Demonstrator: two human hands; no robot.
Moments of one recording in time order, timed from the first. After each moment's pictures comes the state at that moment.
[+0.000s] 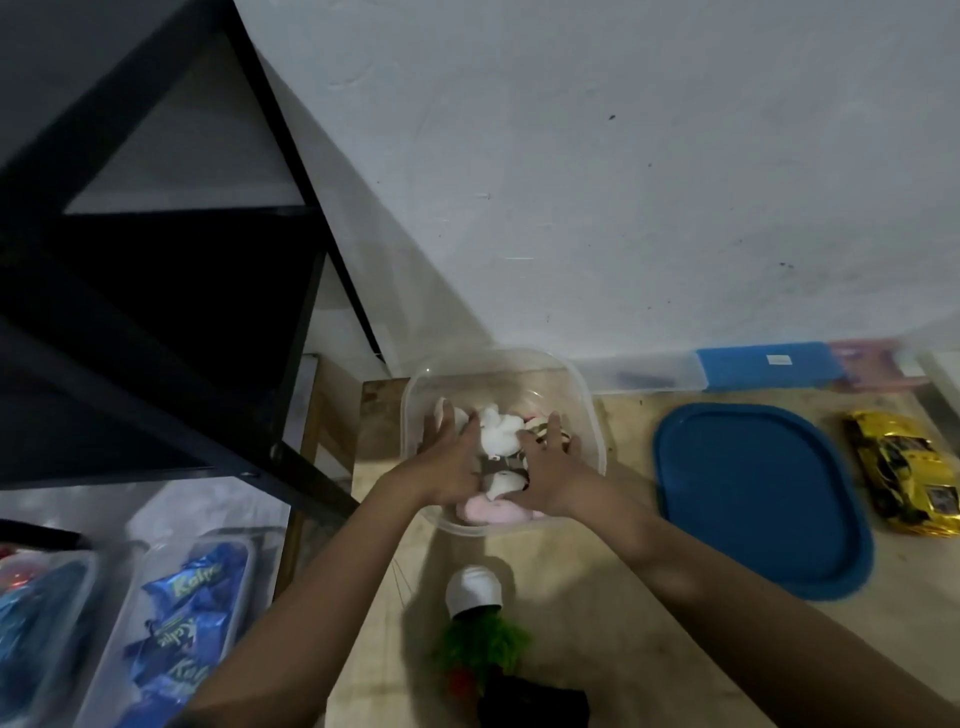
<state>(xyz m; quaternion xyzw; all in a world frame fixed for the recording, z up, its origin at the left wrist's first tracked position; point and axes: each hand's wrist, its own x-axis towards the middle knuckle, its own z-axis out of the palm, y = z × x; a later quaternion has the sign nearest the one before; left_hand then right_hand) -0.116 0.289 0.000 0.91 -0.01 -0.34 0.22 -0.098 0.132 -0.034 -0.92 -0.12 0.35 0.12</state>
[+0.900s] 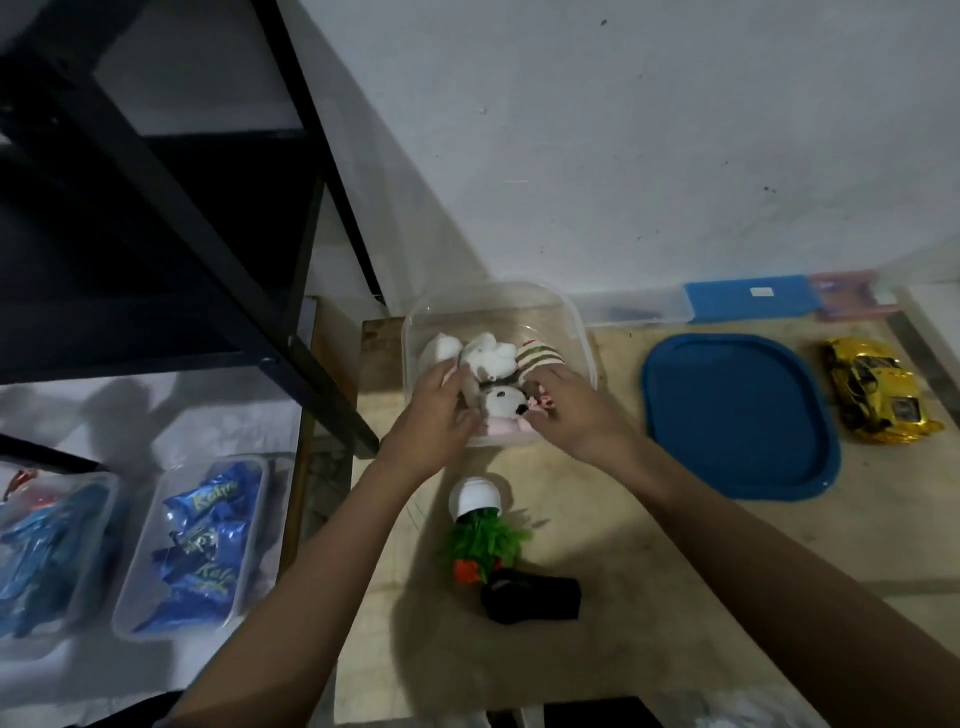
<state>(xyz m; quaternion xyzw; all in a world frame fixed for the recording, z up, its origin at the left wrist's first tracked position) -0.181 0.294 -0.011 0.95 -0.03 -0.06 0.32 -0.147 0.100 -0.007 -0.92 -0.20 0.11 0.30</state>
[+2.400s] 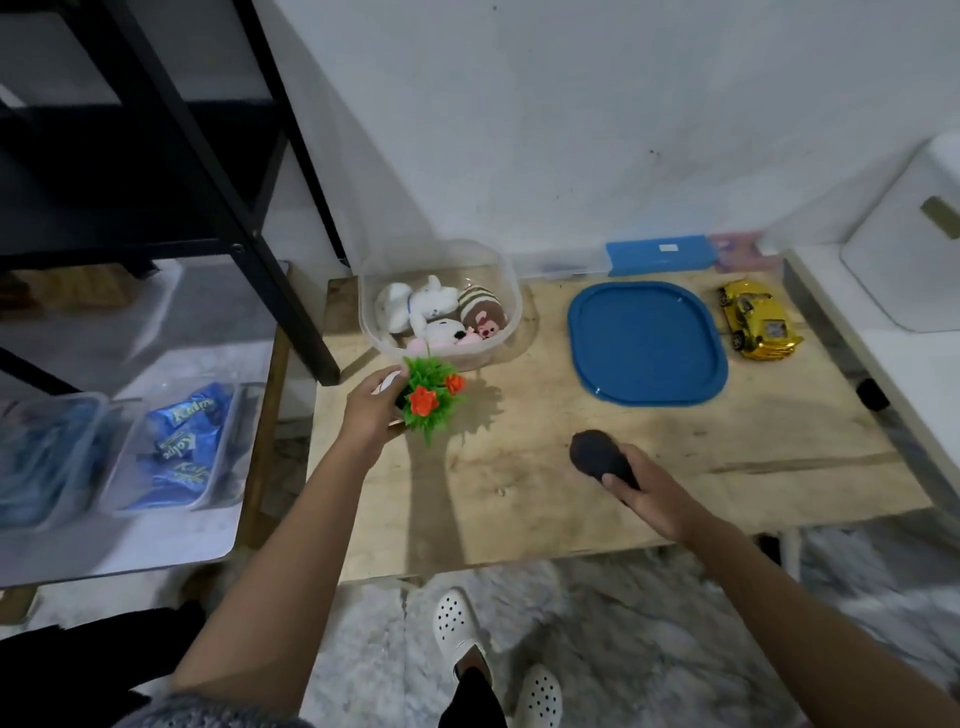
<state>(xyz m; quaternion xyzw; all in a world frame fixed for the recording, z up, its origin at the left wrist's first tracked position) -0.281 0.258 -0.018 0.64 0.29 -0.05 0.71 -0.333 -0.067 -0.039 -0.87 -0.05 0.22 0.43</state>
